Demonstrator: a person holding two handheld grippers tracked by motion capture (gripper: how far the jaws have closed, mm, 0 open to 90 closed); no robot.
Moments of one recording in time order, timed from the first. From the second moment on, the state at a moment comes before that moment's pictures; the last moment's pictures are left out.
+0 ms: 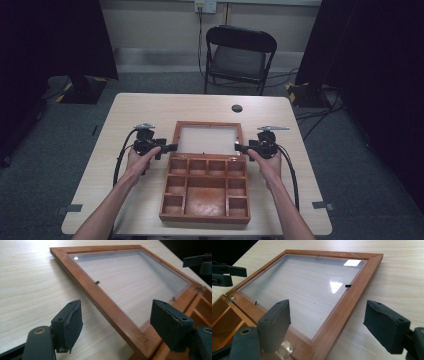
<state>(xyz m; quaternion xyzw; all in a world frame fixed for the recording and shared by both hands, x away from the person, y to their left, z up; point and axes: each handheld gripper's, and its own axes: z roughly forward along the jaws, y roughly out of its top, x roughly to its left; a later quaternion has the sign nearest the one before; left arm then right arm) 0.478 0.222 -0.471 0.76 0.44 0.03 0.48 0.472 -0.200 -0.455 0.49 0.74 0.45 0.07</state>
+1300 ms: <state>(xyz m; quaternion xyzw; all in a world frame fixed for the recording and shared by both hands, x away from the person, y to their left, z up) 0.401 0.289 -0.475 0.78 0.46 0.12 0.40 0.368 -0.287 -0.464 0.53 0.74 0.39 0.14</state>
